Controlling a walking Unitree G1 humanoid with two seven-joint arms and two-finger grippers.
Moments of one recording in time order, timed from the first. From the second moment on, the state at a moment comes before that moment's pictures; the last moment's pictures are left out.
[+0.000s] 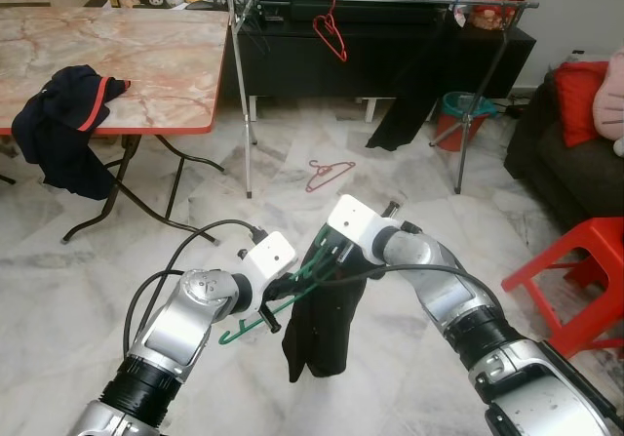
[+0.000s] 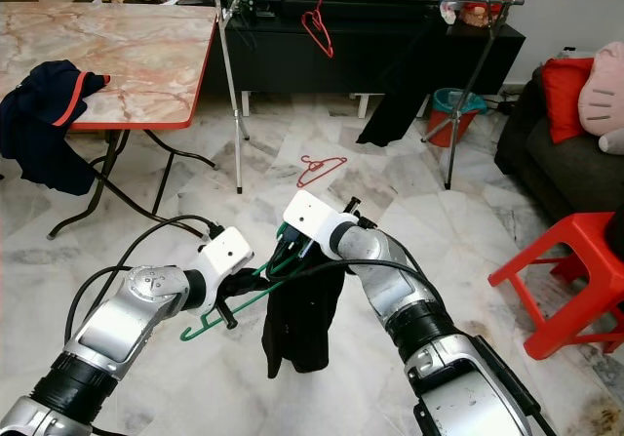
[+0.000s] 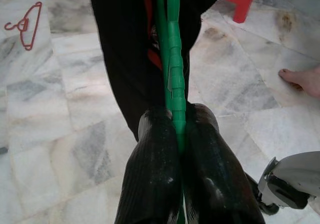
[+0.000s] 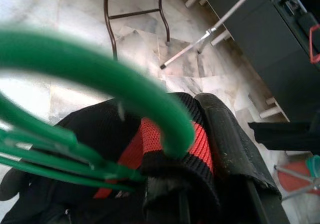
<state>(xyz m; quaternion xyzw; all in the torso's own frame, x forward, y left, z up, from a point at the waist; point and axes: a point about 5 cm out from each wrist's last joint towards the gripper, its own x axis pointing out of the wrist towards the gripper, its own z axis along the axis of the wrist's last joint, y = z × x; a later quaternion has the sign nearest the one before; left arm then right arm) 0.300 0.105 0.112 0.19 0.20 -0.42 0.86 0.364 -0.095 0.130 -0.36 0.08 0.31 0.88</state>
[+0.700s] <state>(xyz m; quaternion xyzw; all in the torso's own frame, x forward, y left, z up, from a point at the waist) 0.297 0.105 0.108 0.20 0.21 -0.43 0.86 0.360 -0.090 0.134 -0.37 0.08 0.37 0.85</state>
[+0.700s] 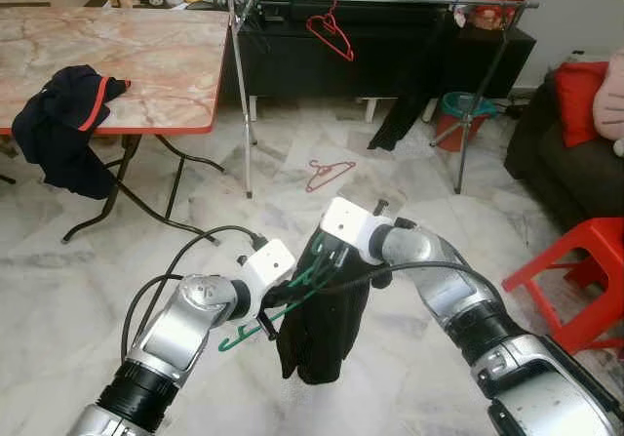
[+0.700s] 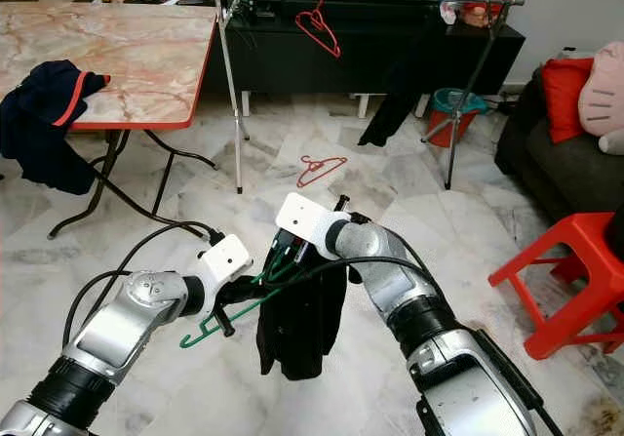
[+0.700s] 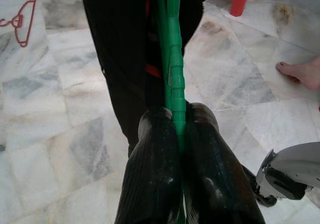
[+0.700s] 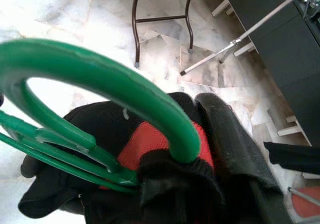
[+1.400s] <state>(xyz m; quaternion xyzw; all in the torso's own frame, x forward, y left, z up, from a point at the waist) 0.303 0.106 0.108 0.22 0.19 -0.40 0.87 0.356 -0.098 0.141 -0.38 0.11 0.34 0.85</state>
